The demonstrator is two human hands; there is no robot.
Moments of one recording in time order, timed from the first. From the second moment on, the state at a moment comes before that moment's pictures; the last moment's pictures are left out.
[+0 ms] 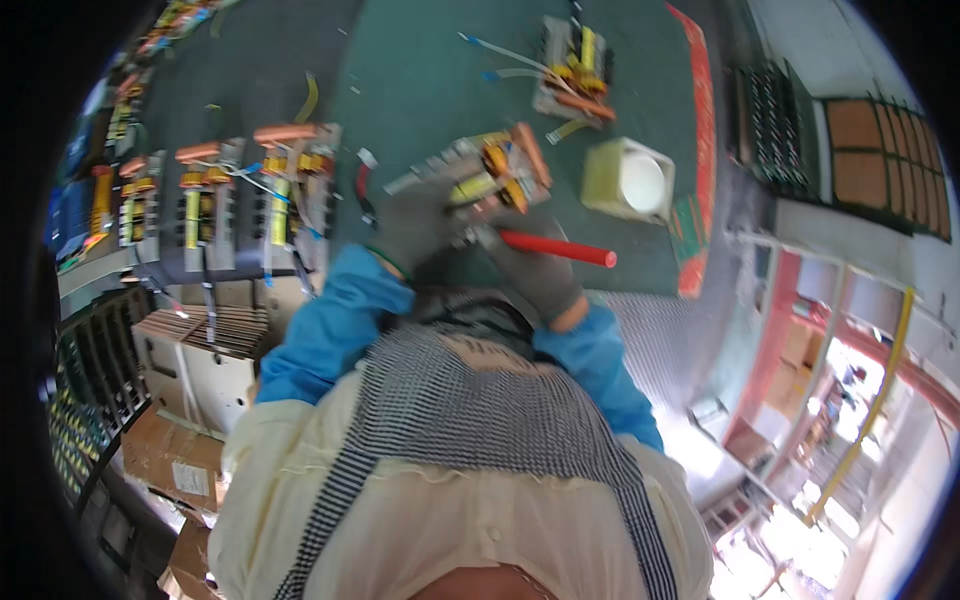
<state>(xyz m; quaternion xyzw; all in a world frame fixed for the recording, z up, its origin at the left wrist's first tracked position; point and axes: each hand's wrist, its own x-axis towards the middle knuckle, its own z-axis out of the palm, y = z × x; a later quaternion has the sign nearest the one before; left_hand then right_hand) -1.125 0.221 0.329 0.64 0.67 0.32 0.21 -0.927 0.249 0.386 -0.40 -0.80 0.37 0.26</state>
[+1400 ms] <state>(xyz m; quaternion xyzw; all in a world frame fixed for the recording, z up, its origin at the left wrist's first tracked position) -1.700 0.366 0.403 0.24 0.97 -0.02 0.00 -0.972 0.366 0.484 -0.54 -0.57 0.28 0.55</state>
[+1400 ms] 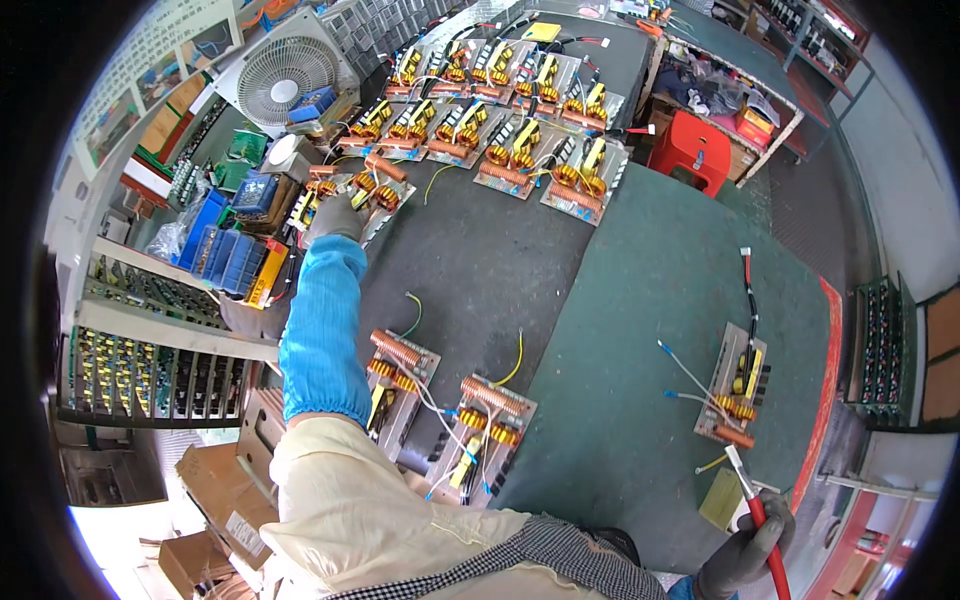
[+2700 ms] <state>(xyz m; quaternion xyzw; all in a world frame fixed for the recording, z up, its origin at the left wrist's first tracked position) -1.303 0.173 0.353 0.41 0.89 0.06 0.19 -0.944 0.354 0.485 -0.47 -0.57 0.37 0.57</state>
